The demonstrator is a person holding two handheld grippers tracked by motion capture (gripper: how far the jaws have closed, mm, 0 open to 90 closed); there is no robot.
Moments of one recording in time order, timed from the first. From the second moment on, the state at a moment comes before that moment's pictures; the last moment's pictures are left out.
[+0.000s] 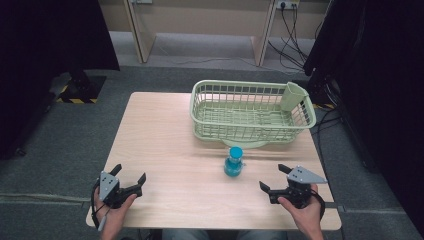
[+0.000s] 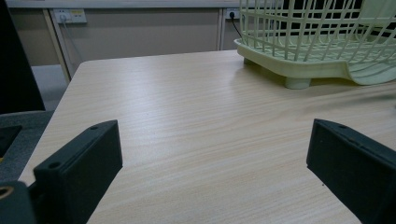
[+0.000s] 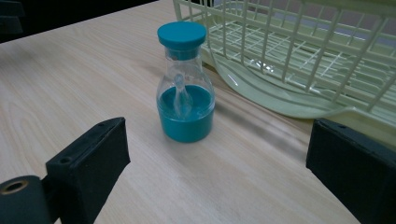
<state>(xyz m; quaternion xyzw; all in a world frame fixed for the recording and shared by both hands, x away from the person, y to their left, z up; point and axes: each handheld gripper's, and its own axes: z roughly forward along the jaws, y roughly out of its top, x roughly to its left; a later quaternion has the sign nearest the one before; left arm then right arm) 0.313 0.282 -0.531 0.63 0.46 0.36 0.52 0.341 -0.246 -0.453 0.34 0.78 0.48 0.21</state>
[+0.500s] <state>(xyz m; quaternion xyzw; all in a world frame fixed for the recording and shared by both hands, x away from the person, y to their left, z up) 0.313 0.282 -0.531 0.63 0.46 0.36 0.52 0.363 -0.224 -0.447 0.33 0.79 0.47 0.20</state>
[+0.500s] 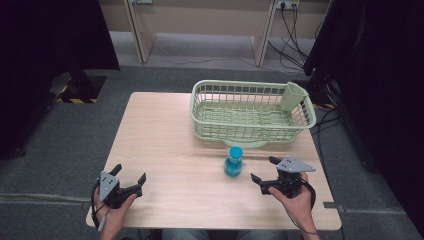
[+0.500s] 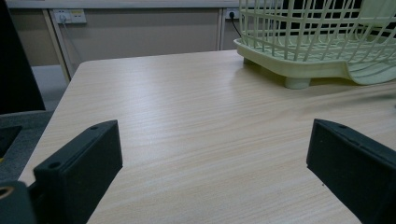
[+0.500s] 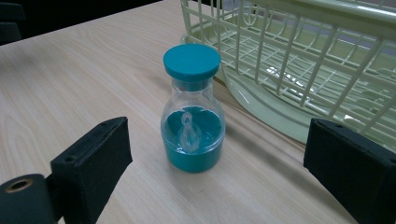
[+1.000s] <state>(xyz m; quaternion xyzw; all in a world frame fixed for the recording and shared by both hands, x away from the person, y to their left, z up) 0.313 0.282 -0.531 0.62 0.46 0.36 0.52 0.392 -0.194 -0.442 0.33 0.81 0.46 0.18</state>
